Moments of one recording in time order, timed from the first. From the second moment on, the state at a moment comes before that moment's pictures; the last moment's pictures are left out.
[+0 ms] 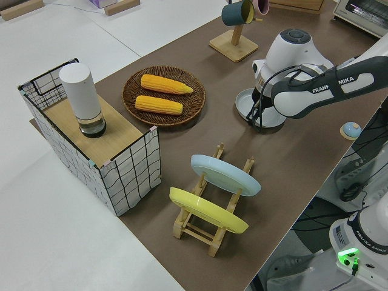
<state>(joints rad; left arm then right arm) 0.06 -0.06 -0.19 -2.53 -0.08 2.55 -0.17 -0.07 0.06 0.16 -1.49 -0.04 1.53 0.02</state>
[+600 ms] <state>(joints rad) -0.16 -0.05 -0.20 -2.53 -0.08 2.57 -0.44 -0.07 0.06 0.16 -1.49 -0.04 1.53 0.02</state>
